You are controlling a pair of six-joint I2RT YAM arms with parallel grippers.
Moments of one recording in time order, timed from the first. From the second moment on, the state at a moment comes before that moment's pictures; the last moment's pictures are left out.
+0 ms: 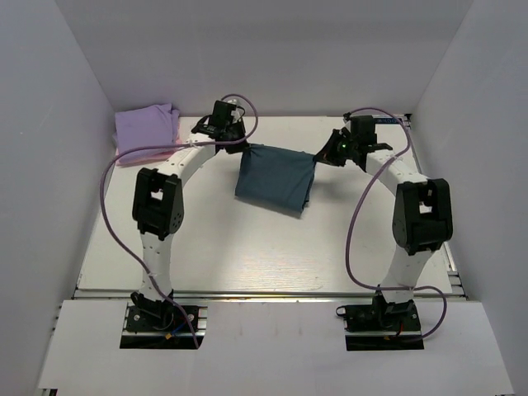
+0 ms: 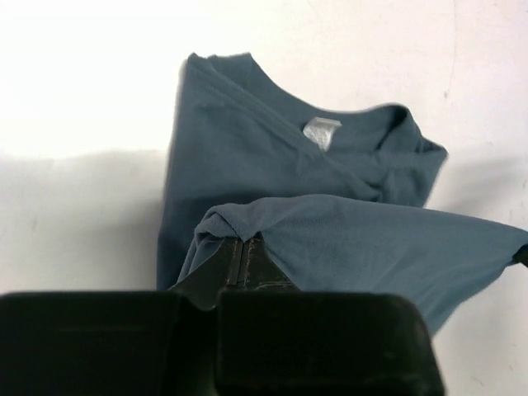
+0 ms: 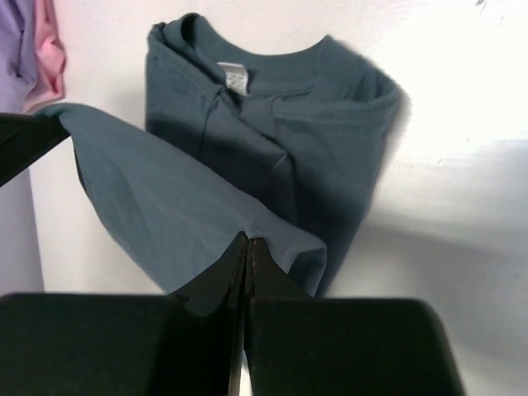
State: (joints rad) left arm -0.36 2.11 1.82 -0.46 0.11 -0.49; right arm 0.18 1.85 1.36 -0.21 -0.43 0.55
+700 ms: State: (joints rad) left arm -0.35 2.30 1.97 -0.32 0.16 -0.41; right arm 0.16 2.04 1.56 -0.12 -0.40 0.44
